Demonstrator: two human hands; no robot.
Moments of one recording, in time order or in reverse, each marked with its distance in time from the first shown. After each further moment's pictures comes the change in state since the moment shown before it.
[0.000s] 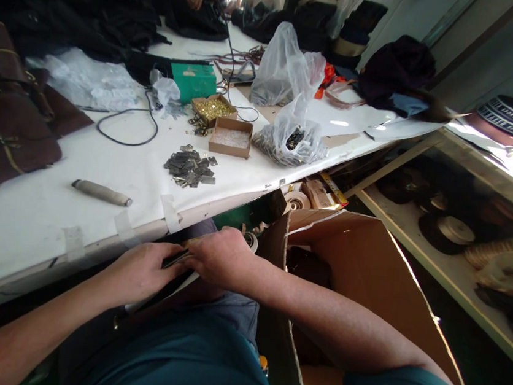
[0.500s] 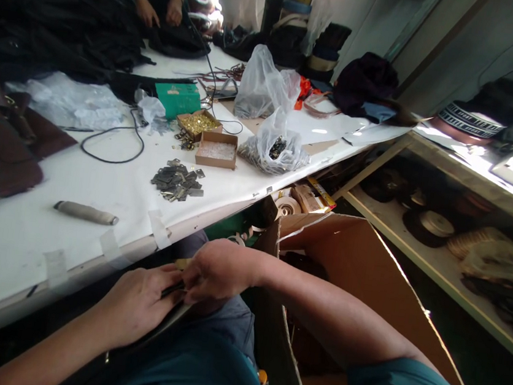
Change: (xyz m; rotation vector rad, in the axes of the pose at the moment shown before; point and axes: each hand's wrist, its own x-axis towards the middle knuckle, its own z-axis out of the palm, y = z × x) left_hand -0.005 0.013 0.015 0.171 -0.025 0.133; right_hand -0.022 0.027 -0.048 0.538 -0.249 -0.324
